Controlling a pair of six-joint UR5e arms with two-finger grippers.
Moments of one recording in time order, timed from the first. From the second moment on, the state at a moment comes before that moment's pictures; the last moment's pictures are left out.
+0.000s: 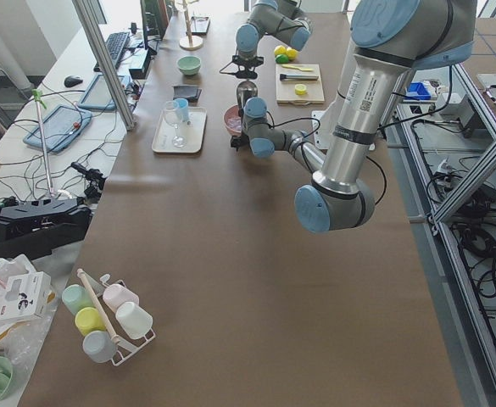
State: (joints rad) left arm -0.54 -1.98 -1.65 -2.18 -1.91 0.13; right arm 0.50 -0.49 1.59 -2.62 1.58 -0.46
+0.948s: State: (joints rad) left arm -0.53 -1.95 -1.65 -2.22 -1.91 0.13; right arm 0.48 -0.47 1.50 -2.55 1.58 -0.40
